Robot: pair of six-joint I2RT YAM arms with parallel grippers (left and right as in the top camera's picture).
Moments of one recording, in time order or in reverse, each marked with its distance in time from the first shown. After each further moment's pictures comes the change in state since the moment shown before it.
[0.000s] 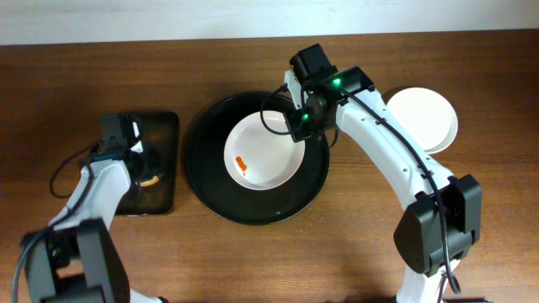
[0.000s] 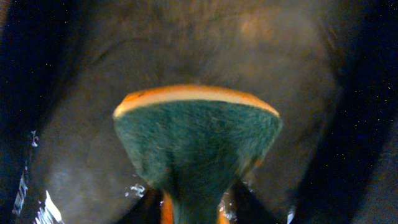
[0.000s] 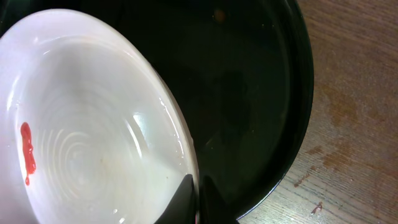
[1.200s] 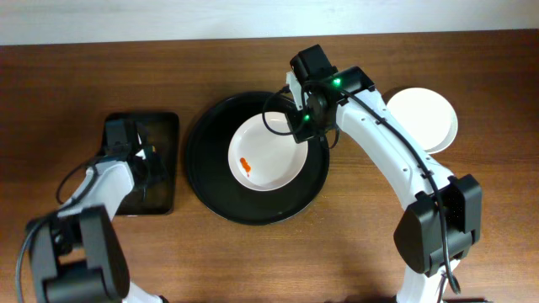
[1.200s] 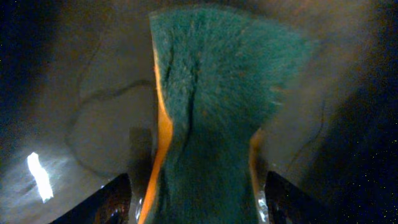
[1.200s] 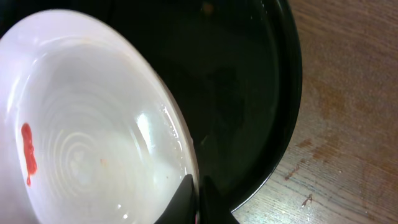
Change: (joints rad) left arm 0.001 0.075 -0.037 0.021 -0.002 -0.068; right arm 0.000 0.000 0.000 -0.018 0.032 0.000
